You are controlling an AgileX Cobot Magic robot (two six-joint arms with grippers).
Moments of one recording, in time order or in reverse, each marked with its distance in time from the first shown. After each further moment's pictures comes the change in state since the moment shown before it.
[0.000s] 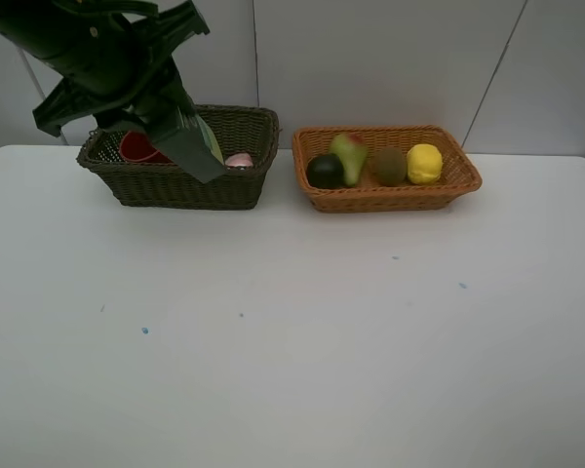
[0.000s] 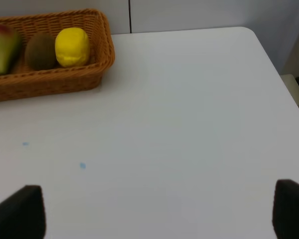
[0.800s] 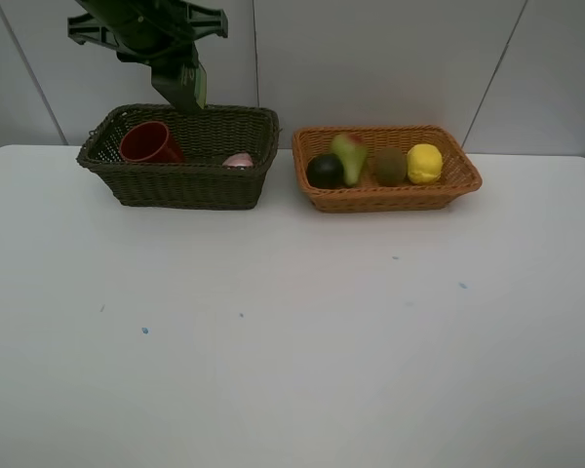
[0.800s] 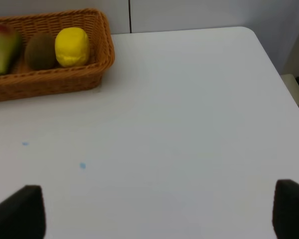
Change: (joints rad) left arm 0.069 0.324 -0.305 0.357 -0.097 0.239; right arm 0.000 0.000 0.000 0.000 0.000 0.000
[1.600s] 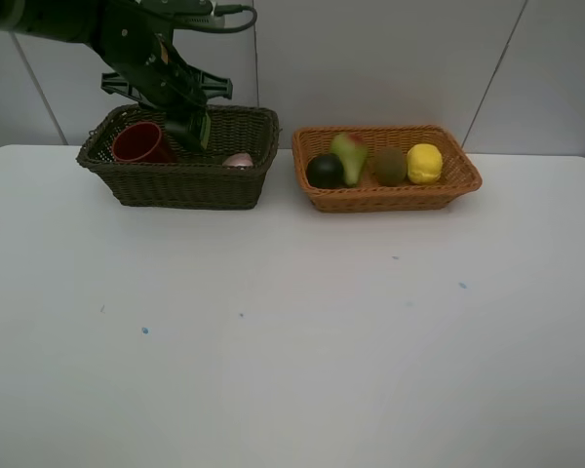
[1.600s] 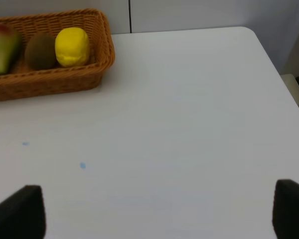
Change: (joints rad) left arm 0.061 0.202 -0.022 0.001 -0.128 0.076; right arm 0.000 0.000 0.000 0.000 0.000 0.000
